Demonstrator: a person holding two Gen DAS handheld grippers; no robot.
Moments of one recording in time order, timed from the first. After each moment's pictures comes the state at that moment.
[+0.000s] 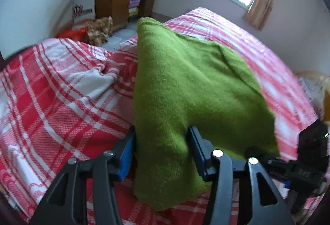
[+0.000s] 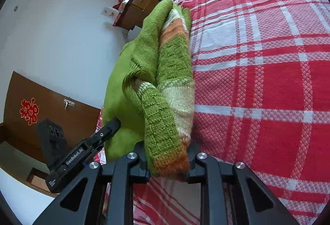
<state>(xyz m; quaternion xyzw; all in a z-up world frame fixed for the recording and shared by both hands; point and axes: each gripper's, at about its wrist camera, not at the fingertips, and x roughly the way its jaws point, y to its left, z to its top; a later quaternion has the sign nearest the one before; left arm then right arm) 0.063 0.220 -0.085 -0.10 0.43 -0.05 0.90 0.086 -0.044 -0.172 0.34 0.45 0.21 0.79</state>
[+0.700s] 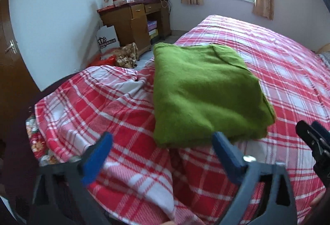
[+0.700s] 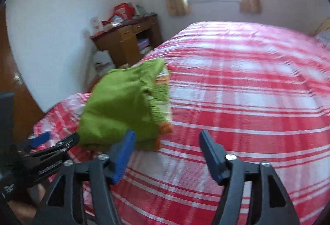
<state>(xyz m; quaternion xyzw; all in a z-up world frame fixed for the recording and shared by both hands) -0.021 0.195 -0.053 0.02 0.37 0.05 0.93 -0.034 -0.023 -0.078 0.07 0.33 -0.01 0.94</state>
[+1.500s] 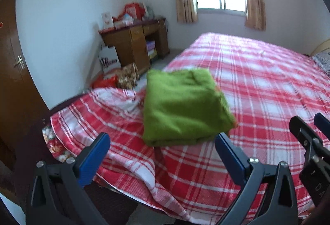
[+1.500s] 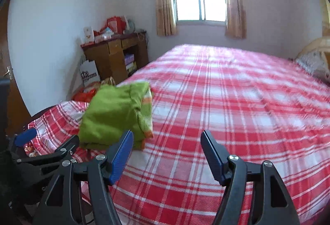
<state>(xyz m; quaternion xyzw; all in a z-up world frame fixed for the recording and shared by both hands) -0.090 0.157 0.008 0.03 0.30 0.05 0.95 -0.115 -0.016 -0.008 0.01 0.26 -0.06 0.96</state>
